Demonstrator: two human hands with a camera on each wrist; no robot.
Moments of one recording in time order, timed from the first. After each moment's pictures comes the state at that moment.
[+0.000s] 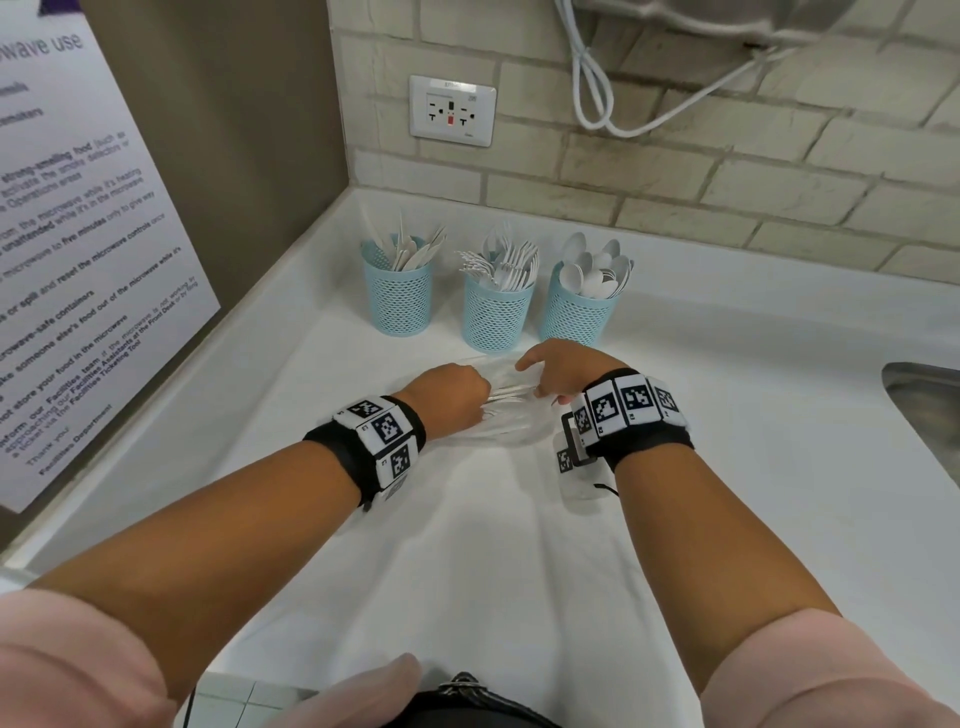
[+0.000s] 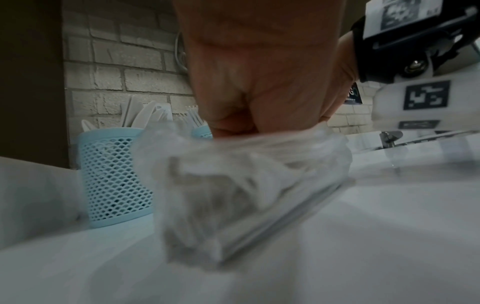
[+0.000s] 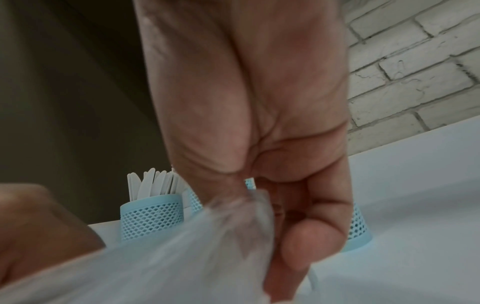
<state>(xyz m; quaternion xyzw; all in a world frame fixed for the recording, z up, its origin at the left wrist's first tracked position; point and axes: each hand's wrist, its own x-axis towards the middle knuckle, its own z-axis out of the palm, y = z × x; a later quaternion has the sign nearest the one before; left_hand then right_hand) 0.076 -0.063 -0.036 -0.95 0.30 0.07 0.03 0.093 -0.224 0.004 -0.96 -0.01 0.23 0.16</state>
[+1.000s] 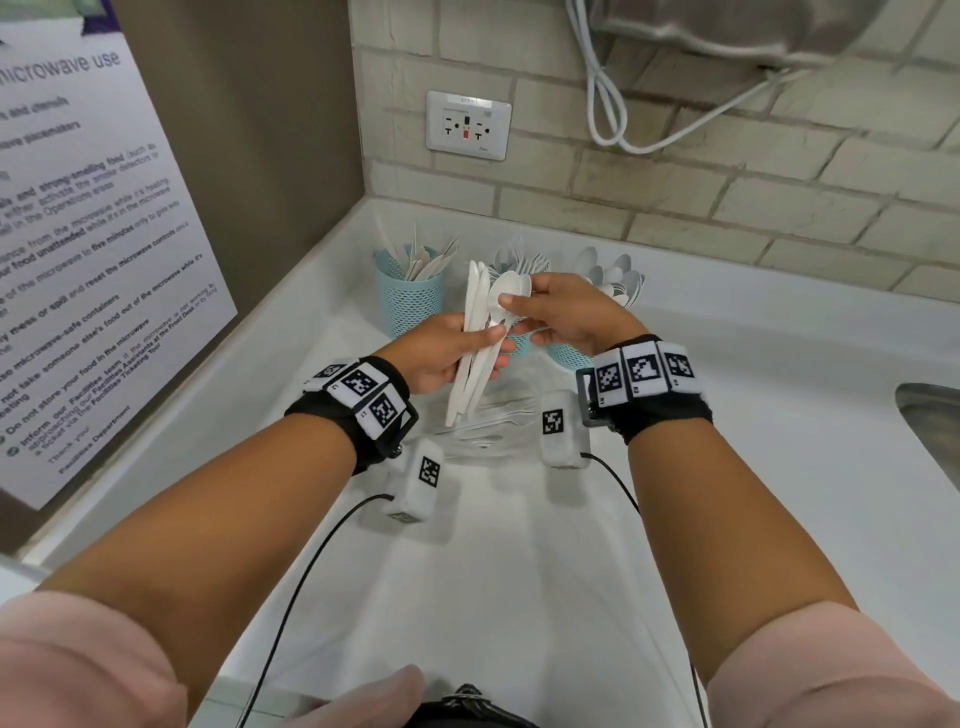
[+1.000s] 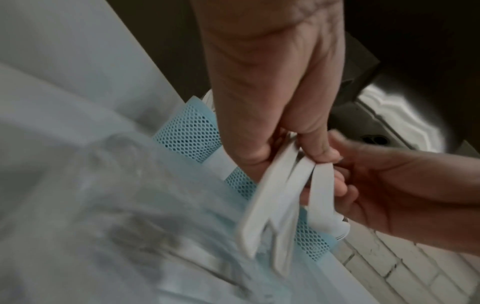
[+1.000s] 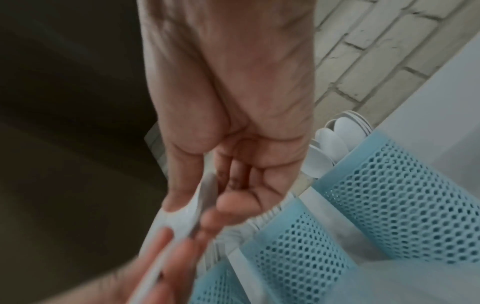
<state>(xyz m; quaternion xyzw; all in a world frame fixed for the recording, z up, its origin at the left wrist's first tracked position) 0.102 -0.045 -0.001 -0.64 0.05 0.23 -0.74 0.114 -0.209 0.048 -0.82 -0.04 0.15 0.55</state>
